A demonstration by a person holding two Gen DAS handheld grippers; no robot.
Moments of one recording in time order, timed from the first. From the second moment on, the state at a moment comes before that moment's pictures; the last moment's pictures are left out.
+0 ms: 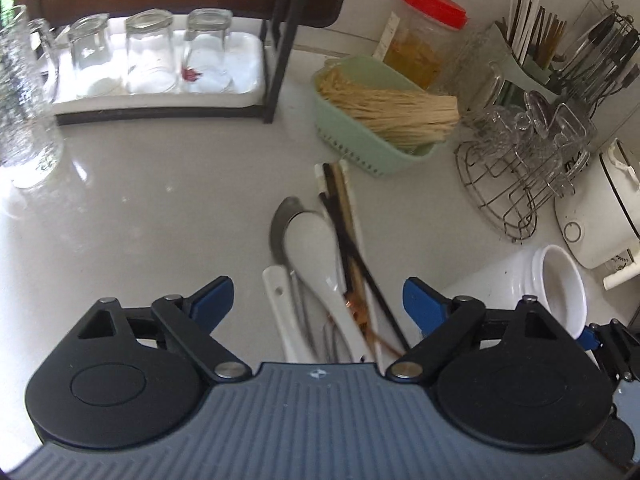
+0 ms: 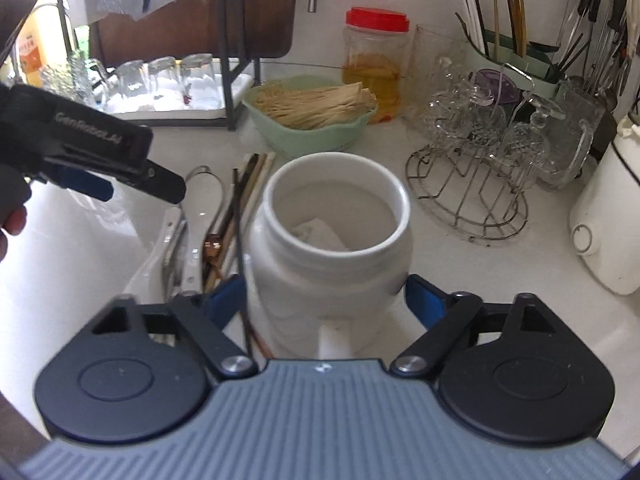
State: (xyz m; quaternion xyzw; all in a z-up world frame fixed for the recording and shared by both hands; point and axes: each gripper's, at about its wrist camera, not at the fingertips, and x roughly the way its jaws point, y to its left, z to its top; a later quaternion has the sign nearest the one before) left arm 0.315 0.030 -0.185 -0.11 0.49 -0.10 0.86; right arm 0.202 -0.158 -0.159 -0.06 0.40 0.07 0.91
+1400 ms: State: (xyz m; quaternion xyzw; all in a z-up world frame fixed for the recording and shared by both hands) left arm 0.333 -0.020 -0.197 0.00 0.44 -0.10 0.89; right arm 0.207 -0.160 -0.157 -0.07 0.42 0.09 0.90
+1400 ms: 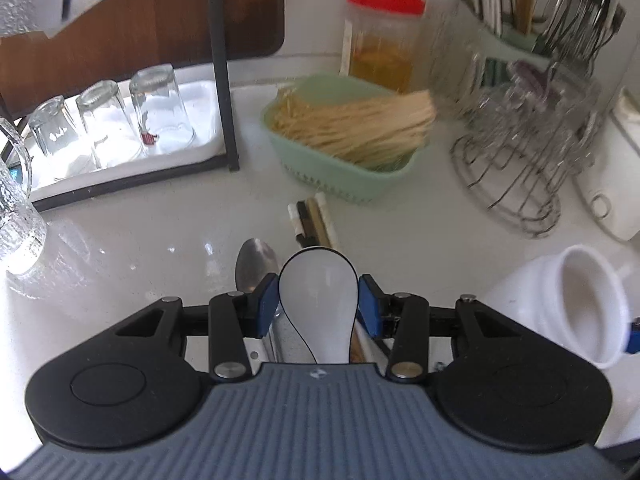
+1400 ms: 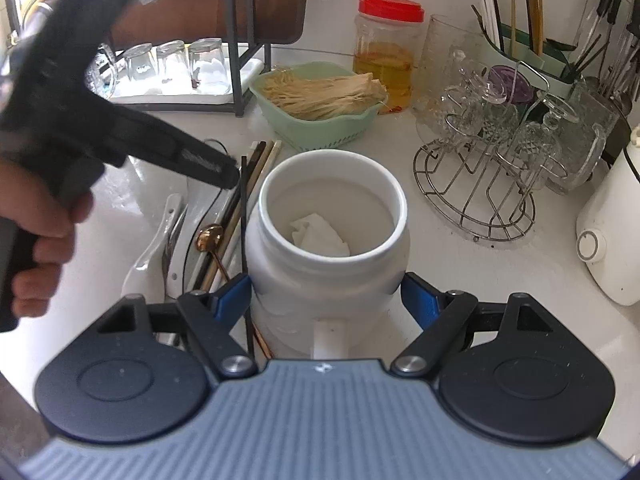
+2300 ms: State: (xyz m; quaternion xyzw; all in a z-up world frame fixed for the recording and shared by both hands) left arm 0.290 0.021 -0.133 -0.05 0.39 -0.13 0.91; right arm 0.208 -0.151 -0.161 -0.05 0.41 0.08 0.91
